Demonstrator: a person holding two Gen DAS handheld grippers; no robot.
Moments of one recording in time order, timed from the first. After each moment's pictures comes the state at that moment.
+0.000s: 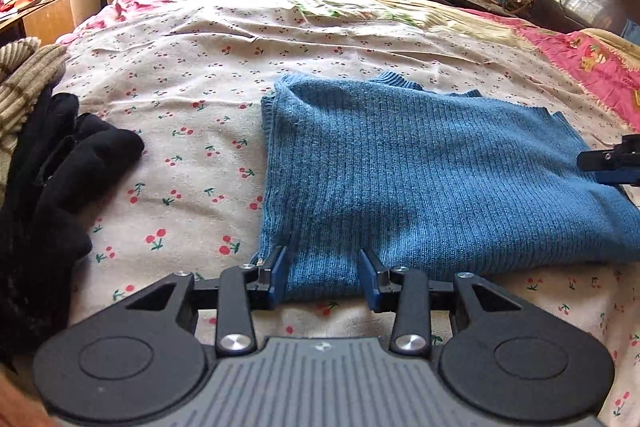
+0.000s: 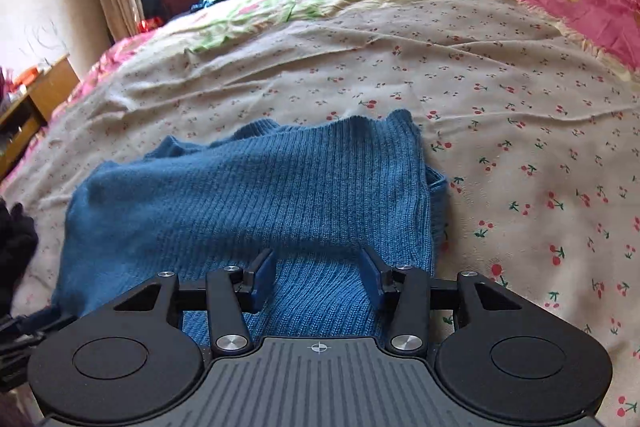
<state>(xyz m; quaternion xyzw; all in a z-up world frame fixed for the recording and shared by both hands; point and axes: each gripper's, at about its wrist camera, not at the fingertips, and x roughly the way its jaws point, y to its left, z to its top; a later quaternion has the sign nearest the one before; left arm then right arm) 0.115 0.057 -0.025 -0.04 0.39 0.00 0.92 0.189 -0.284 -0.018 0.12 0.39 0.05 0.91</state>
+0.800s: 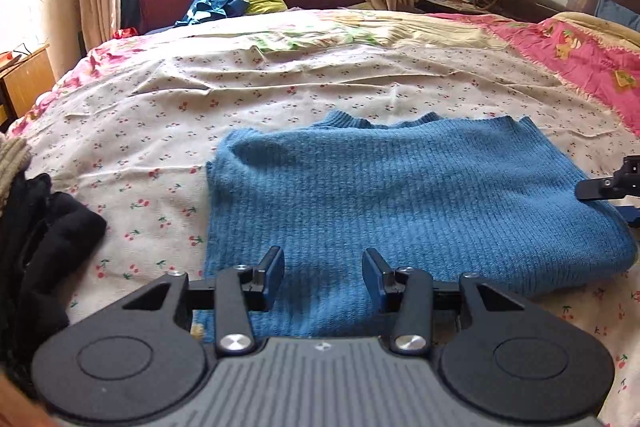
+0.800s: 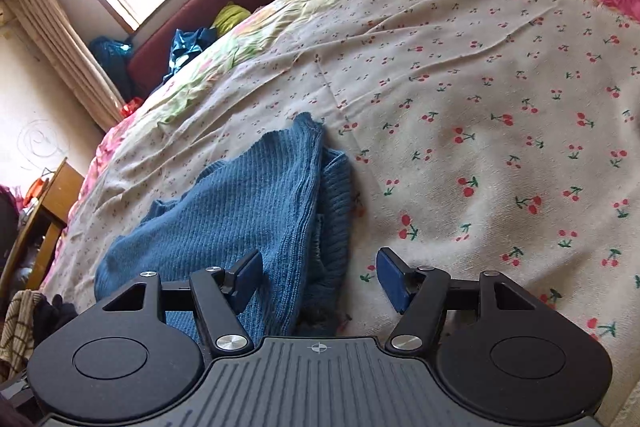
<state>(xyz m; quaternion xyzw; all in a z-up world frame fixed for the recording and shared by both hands) 0.139 0.007 -0.006 0.01 0.36 -0.03 0.93 0.158 -0.355 -0.040 0.28 0.38 0.03 0.88</state>
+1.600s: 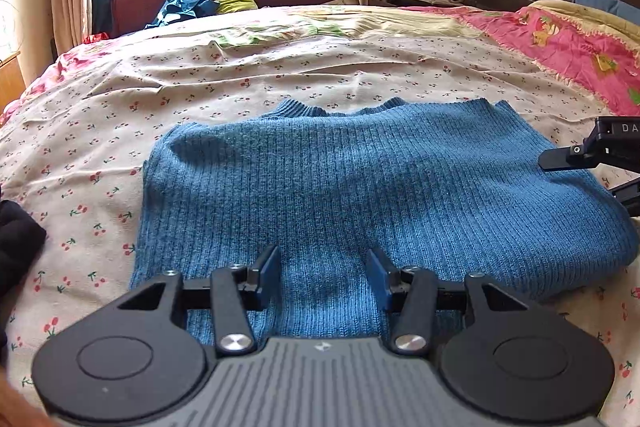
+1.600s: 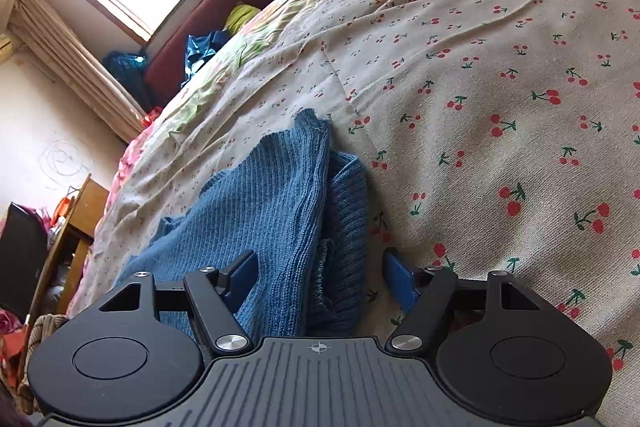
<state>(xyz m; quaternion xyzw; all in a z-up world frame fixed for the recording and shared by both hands) 0.155 -0.016 -0.028 0.02 0.35 -0.07 0.93 0.187 -0.365 -0.065 0.33 0.37 0.06 0.87</state>
